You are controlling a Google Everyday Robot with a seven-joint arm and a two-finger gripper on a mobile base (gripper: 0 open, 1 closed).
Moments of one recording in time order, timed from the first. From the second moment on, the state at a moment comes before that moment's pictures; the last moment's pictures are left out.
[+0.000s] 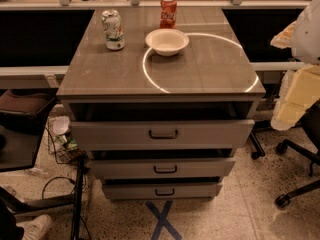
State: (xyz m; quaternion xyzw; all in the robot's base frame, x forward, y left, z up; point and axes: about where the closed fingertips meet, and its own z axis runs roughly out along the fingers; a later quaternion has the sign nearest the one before) arm 0.438 -0.216 0.978 -0.60 0.78 -0.04 0.16
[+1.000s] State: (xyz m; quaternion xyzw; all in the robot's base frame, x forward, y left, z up) arm 0.486 -0.193 0.957 -0.58 0.76 0.01 0.31
